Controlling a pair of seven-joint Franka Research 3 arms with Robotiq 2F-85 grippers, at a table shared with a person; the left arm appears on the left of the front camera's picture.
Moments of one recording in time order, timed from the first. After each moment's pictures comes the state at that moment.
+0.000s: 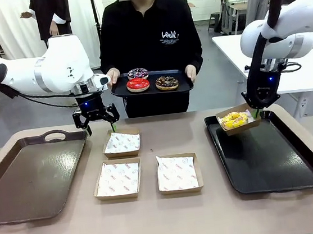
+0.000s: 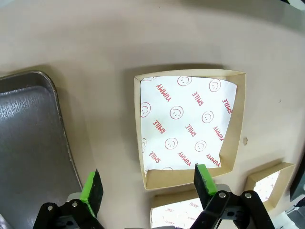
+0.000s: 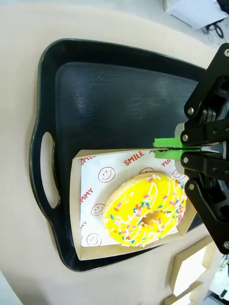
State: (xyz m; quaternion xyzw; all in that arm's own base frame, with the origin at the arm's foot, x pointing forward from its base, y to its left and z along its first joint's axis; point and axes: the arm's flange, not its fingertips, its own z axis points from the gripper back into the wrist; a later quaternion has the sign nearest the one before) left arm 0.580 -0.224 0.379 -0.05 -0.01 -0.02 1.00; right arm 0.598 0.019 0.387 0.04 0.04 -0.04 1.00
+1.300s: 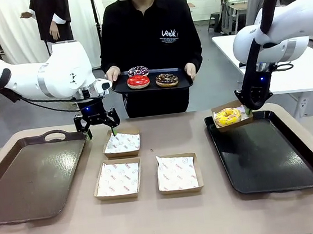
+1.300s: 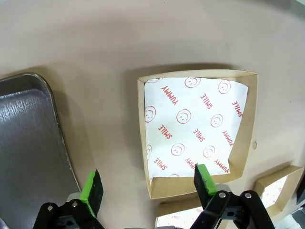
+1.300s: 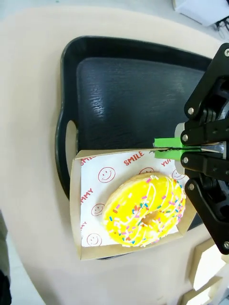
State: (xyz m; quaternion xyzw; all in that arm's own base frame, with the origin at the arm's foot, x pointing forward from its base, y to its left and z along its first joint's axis) left arm 0.581 -0.224 0.361 -0.04 -0.01 -0.02 1.00; right arm 0.603 0.042 0.386 0.03 -0.01 -0.05 1.00
